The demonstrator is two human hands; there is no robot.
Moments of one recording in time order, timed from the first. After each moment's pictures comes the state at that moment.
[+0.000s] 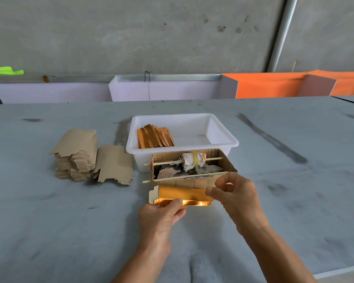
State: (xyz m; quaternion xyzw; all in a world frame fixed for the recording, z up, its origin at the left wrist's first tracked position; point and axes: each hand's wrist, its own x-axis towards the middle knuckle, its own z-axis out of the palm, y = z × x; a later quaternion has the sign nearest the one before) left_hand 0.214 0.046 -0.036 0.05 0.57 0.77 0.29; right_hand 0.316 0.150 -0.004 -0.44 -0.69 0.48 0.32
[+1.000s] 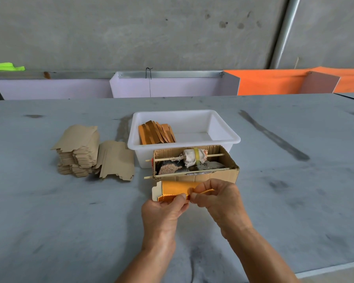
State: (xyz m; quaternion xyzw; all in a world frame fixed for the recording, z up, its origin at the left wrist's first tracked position) left_hand 0.224 0.045 -0.034 0.07 0.55 0.79 0.26; right_hand 0.301 0.123 -0.008 -0.43 -0.67 0.54 0.26
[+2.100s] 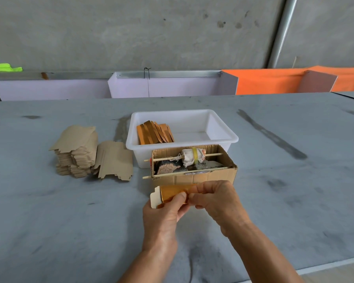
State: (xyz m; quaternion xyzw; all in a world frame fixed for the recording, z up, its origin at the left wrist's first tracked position) left_hand 0.229 0.044 -0.033 0.05 0.51 0.81 0.28; right_hand 0.303 0.121 0.002 -0.41 -0.70 0.54 0.21
